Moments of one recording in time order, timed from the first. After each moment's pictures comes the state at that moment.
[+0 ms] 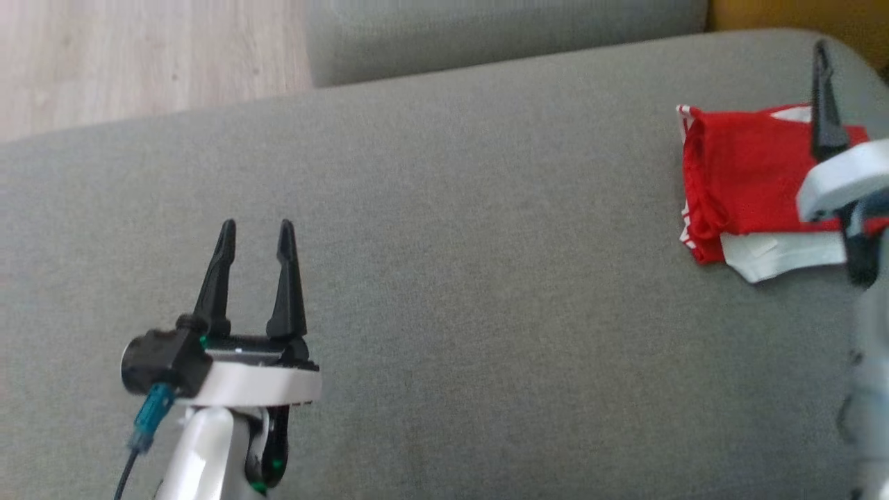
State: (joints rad) left arm -0.19 0.05 -0.16 0.20 -0.27 -0.09 -0.25; right arm -0.59 -0.25 -0.11 0.44 -0.21 0.13 -0.07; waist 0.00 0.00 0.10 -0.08
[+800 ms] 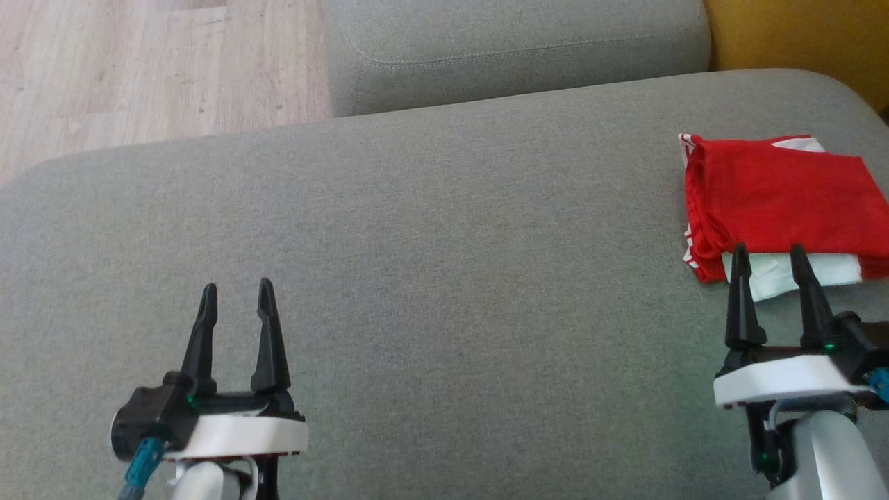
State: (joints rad) left arm -0.05 0.05 -0.12 0.17 -0.29 -0.05 -0.26; right arm -0.10 -0.04 -0.11 0.27 0.12 0.13 -0.25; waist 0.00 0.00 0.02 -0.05
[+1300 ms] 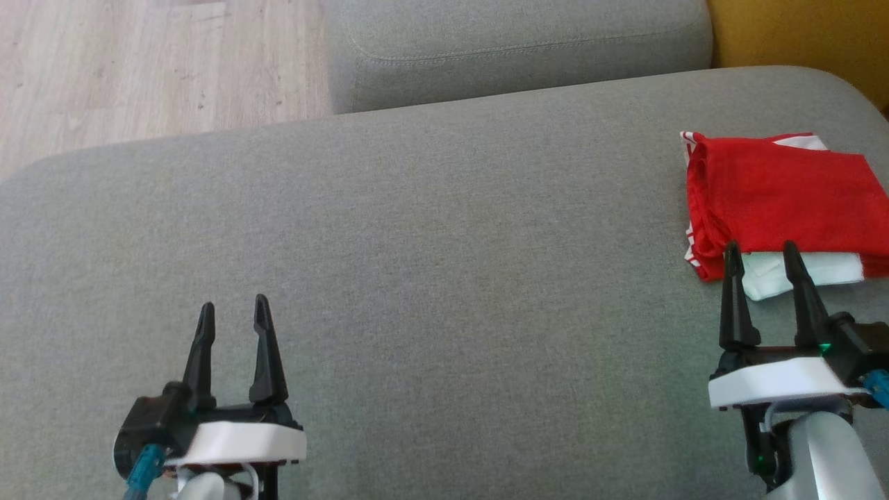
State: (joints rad) left arm -0.04 0.05 -0.12 0.22 -0.31 -0.01 -0.26; right arm -0.09 -0.04 -0.08 0.24 0.12 0.13 -0.25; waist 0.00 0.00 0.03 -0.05
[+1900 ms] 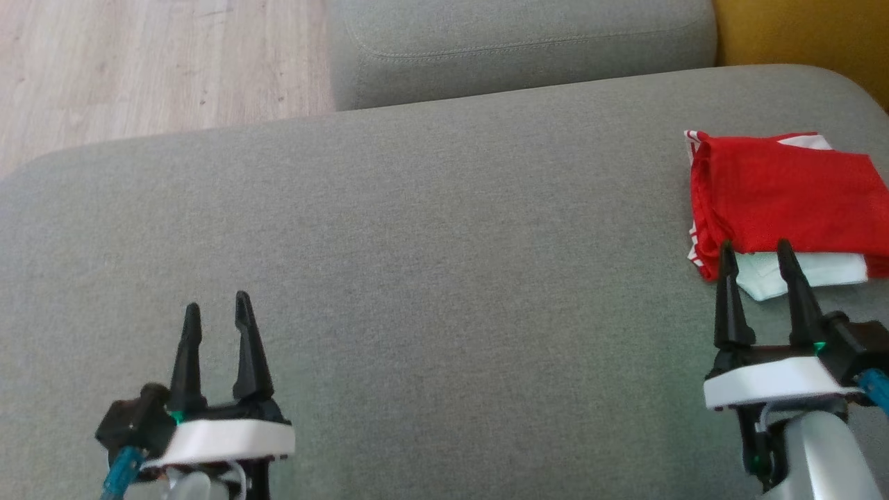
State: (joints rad) left arm -0.04 0.05 -0.10 0.21 -0.42 -0.03 -0.26; right arm -0.09 -0.04 -0.07 0.23 0.12 0.13 -0.25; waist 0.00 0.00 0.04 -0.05
